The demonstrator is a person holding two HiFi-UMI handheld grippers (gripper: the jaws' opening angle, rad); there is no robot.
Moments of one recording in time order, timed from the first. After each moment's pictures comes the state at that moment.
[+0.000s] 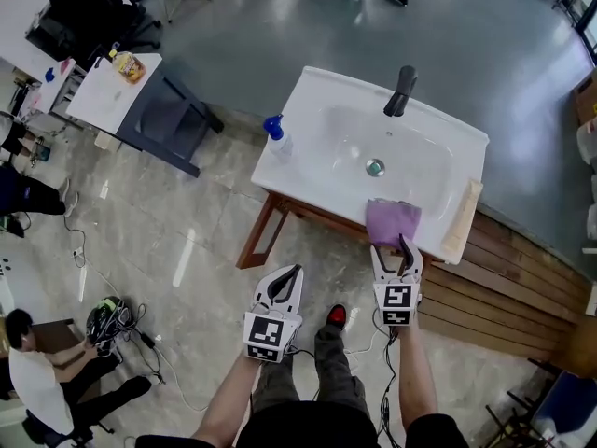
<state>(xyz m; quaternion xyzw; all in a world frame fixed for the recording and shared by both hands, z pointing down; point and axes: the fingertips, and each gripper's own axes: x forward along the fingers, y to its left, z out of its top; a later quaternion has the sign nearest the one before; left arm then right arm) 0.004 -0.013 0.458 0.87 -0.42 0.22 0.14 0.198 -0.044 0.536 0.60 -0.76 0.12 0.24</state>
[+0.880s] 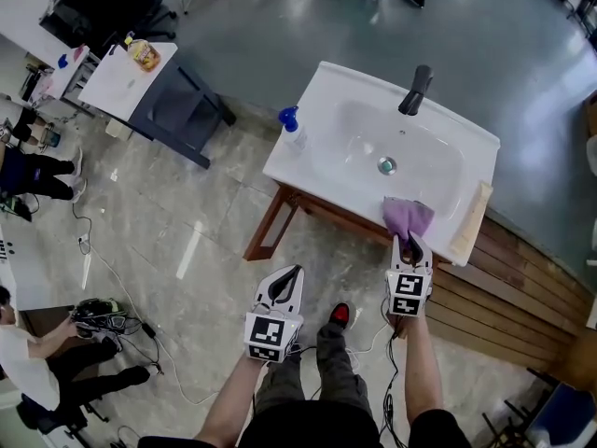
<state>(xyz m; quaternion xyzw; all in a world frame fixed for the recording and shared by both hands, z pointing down) -0.018 -0.002 0.464 0.85 -0.46 0.22 0.15 0.221 -0.056 0.556 0.63 -0.73 0.14 0.25</state>
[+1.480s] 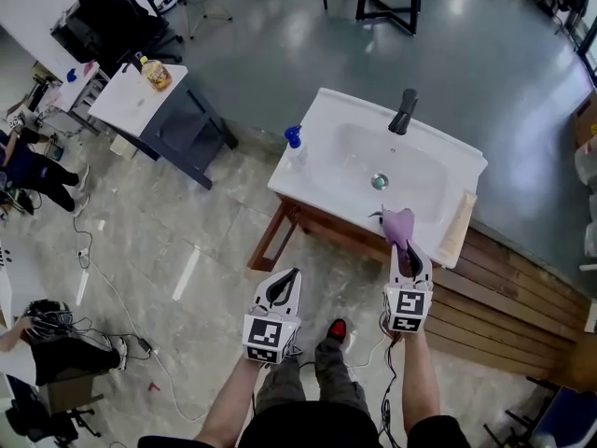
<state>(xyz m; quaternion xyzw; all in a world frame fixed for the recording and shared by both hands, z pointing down) -0.024 0.010 0.416 0.86 -0.46 0.19 0.12 0.211 -0.031 0.456 0.64 -0.74 0.07 0.17</state>
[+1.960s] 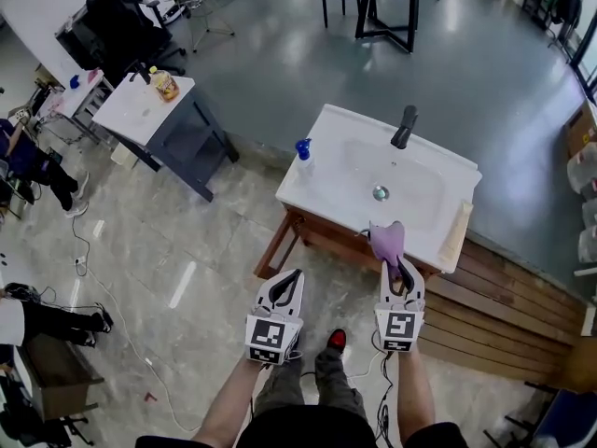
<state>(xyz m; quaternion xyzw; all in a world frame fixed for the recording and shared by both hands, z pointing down) -0.038 0.009 0.383 0.87 -0.45 0.17 0.09 0.159 0.001 0.401 0.63 -0.76 0.01 0.17</state>
